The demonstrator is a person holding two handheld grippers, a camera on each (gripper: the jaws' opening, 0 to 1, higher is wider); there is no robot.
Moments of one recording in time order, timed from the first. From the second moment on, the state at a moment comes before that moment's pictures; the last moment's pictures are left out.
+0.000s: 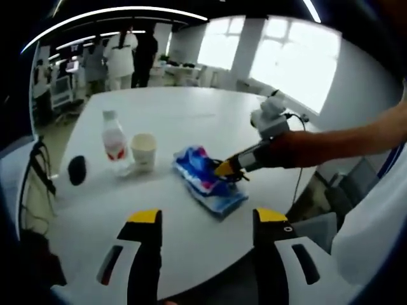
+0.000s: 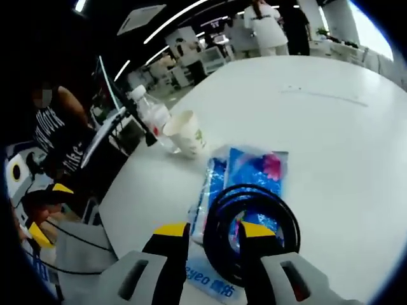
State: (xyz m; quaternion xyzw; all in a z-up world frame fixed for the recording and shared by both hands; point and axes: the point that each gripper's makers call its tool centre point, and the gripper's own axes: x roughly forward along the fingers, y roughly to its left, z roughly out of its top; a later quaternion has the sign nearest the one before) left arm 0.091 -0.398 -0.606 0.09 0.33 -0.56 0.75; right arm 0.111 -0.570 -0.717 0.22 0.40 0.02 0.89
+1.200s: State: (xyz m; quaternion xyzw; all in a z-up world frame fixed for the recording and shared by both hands) left arm 0.098 -0.388 -0.609 0.08 0.34 -0.54 0.76; right arm 0.110 -0.577 -0.715 0.35 0.37 -0.03 0.86
